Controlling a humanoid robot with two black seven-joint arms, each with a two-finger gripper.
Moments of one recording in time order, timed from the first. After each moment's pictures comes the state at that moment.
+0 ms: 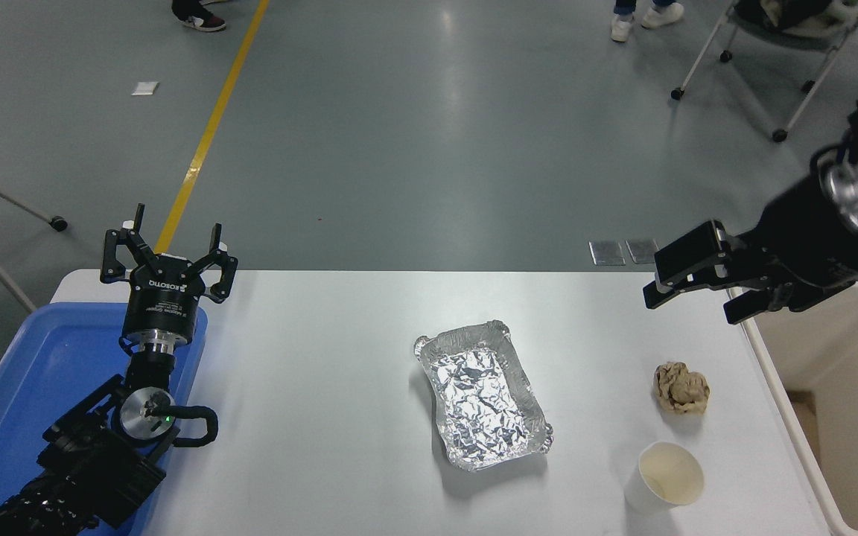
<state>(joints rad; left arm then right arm) -0.58 0.15 -0.98 -0.42 -0.04 -0.74 -0.59 2.21 -0.65 -1.21 1.61 -0.27 0.61 0.03</state>
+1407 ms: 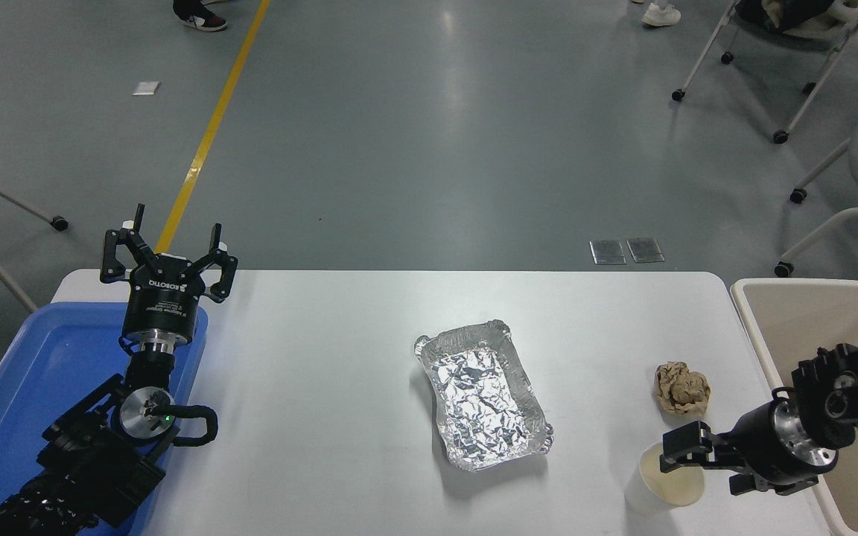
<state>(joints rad) -0.58 0.15 -0.98 -0.42 -0.04 -0.74 -0.59 1.42 -0.66 -1.04 1.46 -0.40 0.20 0.03</state>
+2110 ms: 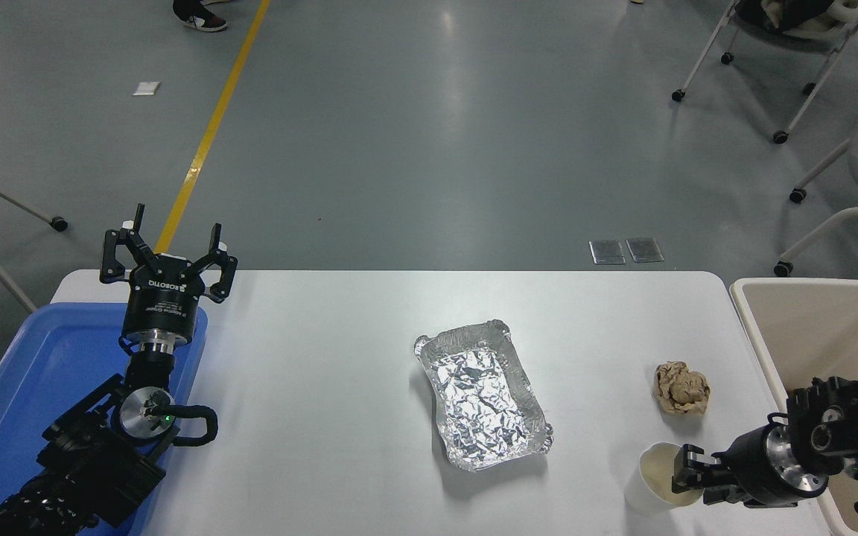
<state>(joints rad) -0.58 0.15 -0.98 -0.42 -0.04 -0.74 -0.59 1.35 -0.67 -1.01 1.43 -0.40 0.14 0.03</state>
